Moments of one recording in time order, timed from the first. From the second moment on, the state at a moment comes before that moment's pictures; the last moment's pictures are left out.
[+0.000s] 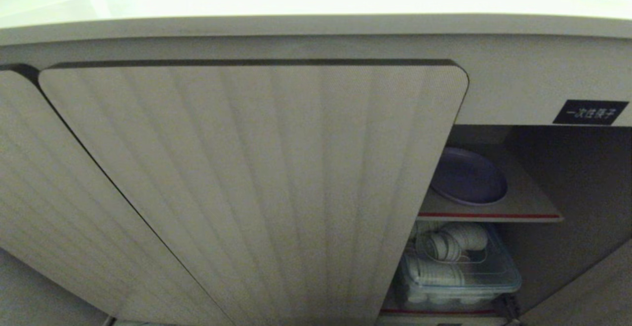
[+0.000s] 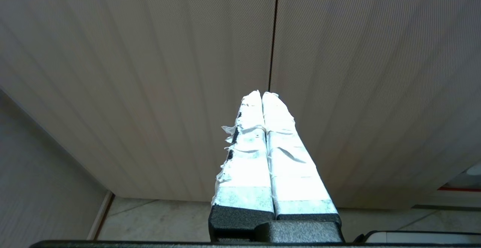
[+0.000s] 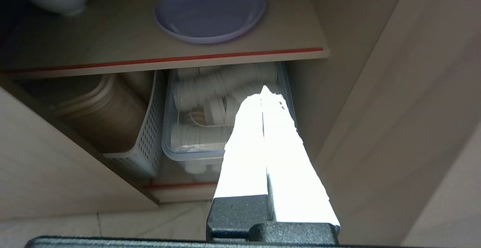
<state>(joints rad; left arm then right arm) 0.00 0.00 0.00 0.00 0.01 0.00 -0.19 0.47 -0.09 -0.27 0.08 0.04</state>
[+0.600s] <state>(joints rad) 0.00 0.00 0.00 0.00 0.01 0.00 -0.22 0.91 -0.21 -0.41 0.13 0.03</state>
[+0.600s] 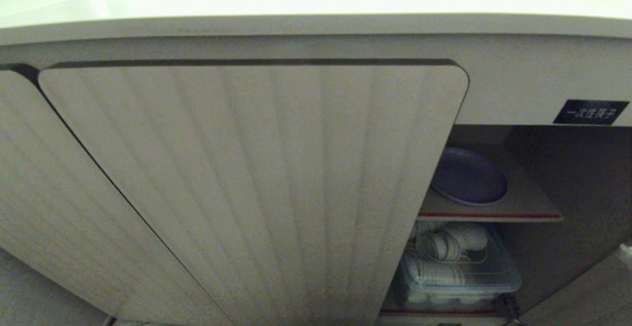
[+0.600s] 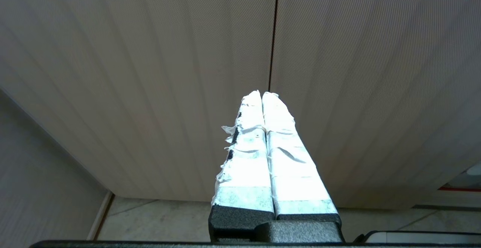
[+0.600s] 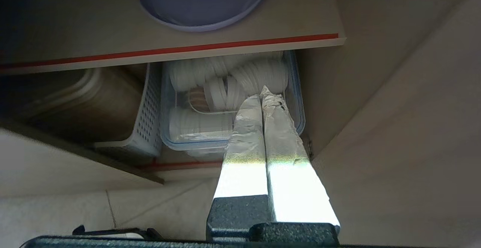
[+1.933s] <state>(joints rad) 0.00 0.00 0.00 0.00 0.01 0.00 -0.11 1.63 -0.23 -1.09 0.13 0.04</state>
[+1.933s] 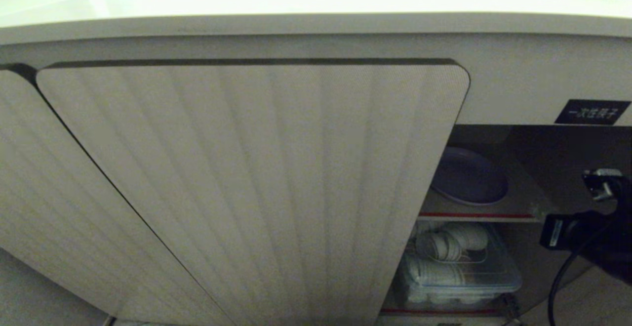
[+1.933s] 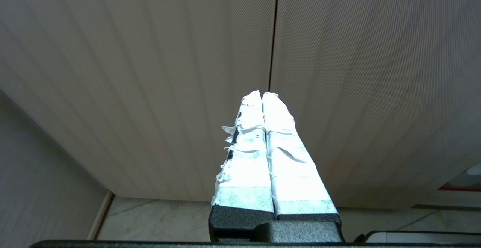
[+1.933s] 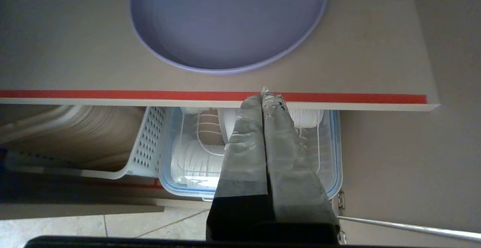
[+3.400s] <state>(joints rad) 0.00 0.00 0.00 0.00 0.01 0.00 -0.11 1.92 -0.40 -1.28 0.13 0.05</state>
